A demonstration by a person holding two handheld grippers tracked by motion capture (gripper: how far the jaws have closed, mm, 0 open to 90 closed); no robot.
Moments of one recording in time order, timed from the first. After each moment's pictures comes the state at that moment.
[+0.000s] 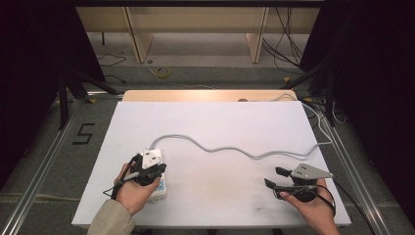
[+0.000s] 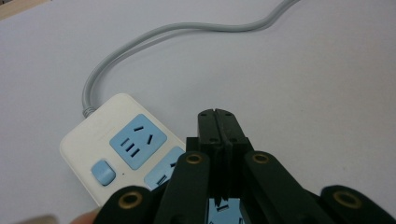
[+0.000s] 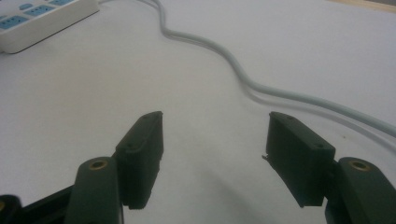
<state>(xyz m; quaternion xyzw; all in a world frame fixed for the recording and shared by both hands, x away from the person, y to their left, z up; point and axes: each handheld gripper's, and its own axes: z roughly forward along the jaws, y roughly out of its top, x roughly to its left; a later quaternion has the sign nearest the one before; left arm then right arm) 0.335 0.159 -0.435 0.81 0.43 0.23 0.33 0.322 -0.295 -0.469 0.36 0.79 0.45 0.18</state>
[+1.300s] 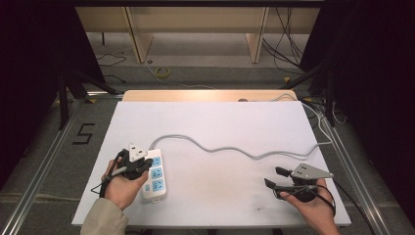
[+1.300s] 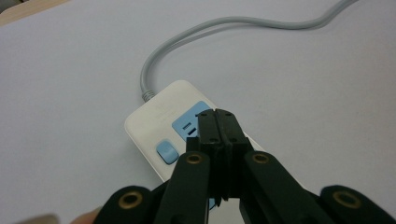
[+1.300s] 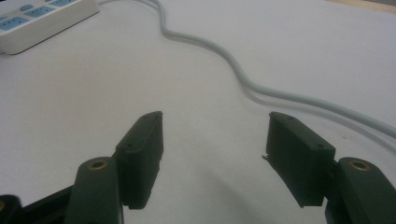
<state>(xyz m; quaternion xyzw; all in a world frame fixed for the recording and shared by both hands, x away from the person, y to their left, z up) 0.344 0.188 -0.428 0.79 0.47 0.25 0.31 0.322 -0.295 -0.469 0.36 0.79 0.45 0.18</state>
